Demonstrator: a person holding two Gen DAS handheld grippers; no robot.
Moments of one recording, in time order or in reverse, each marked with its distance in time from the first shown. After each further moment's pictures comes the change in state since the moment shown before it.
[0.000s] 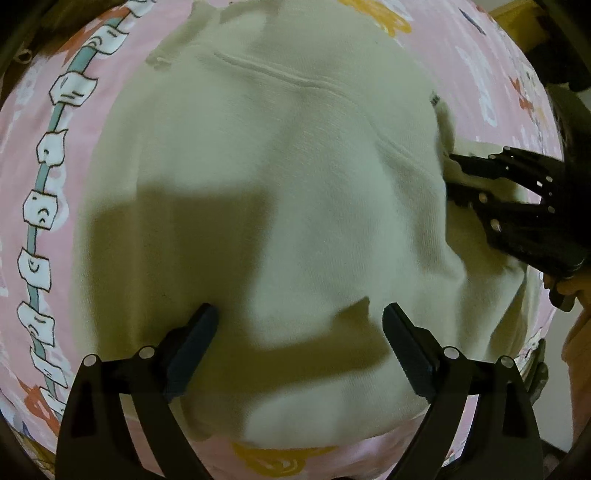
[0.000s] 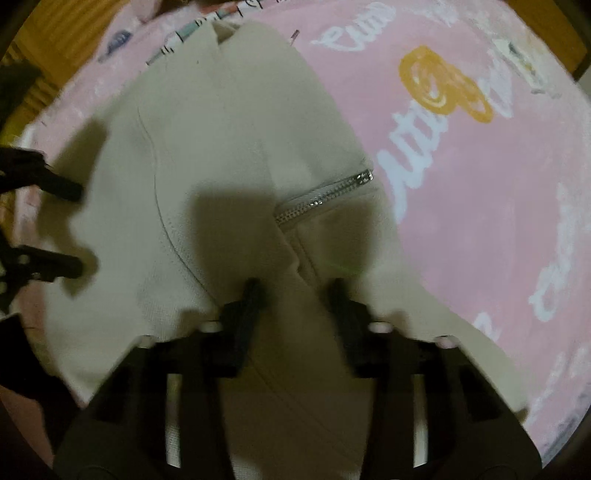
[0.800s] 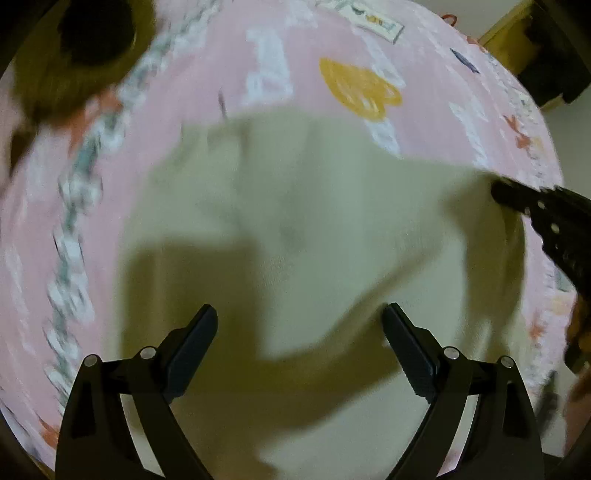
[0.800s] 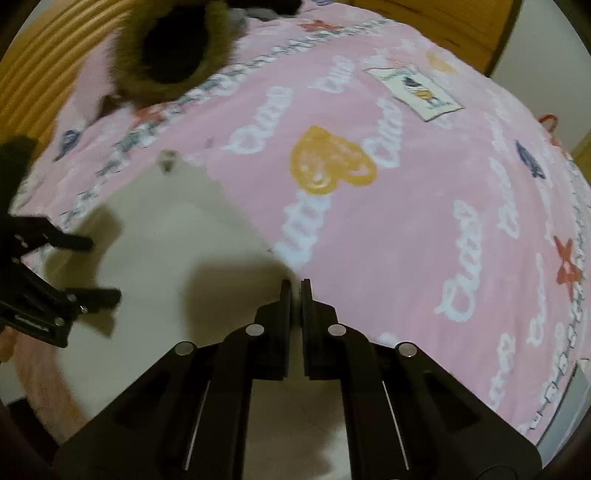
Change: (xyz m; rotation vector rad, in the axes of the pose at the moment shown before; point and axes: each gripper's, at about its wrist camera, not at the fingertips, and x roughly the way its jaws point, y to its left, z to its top) left arm -0.032 -0.023 0.076 0.034 -0.220 0.105; right arm -0.071 -0.052 0.022 0.242 -0.209 -0.162
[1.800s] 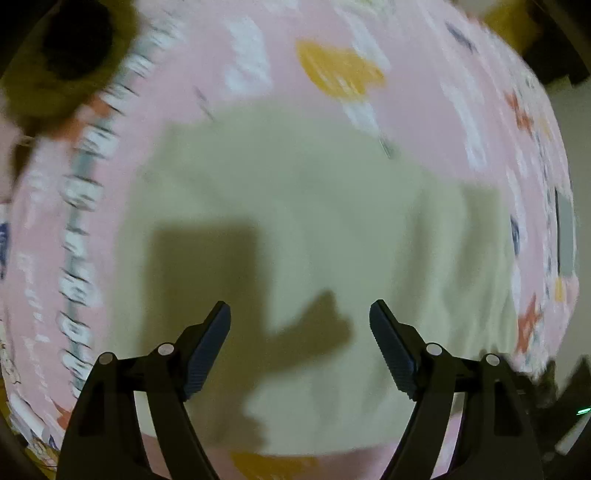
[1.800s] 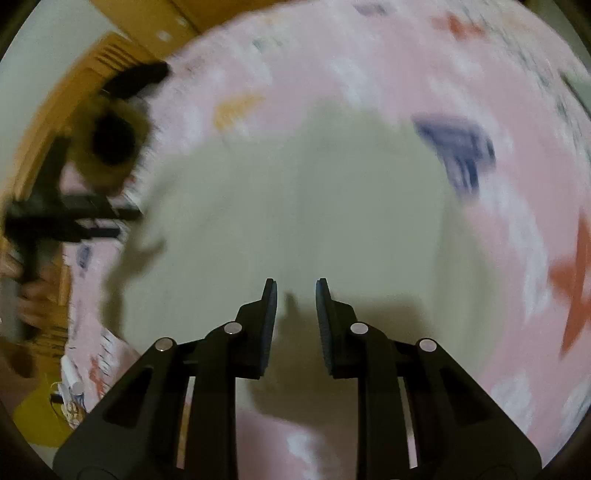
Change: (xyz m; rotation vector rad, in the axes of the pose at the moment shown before) left arm -0.010 -0.049 -0.009 0.020 0.167 -0.013; right arm -0.067 0.003 -0.232 0.736 -0.067 0.100
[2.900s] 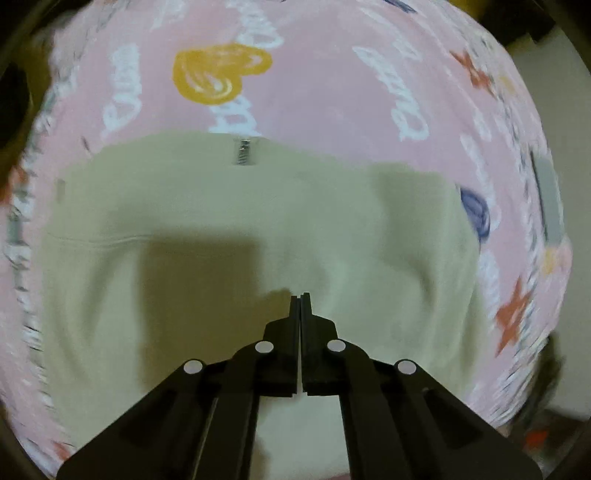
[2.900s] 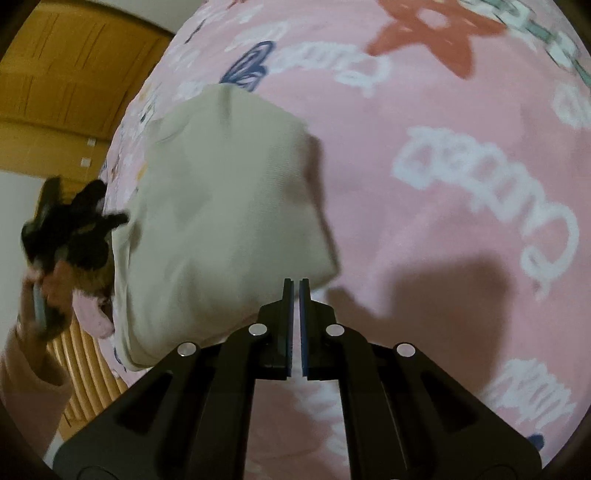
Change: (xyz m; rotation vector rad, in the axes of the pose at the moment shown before) left arm 0.016 -0.104 0.009 0.185 -0.038 -0.034; right arm -0.040 -0.107 -0.137 0.633 -0.118 0.094
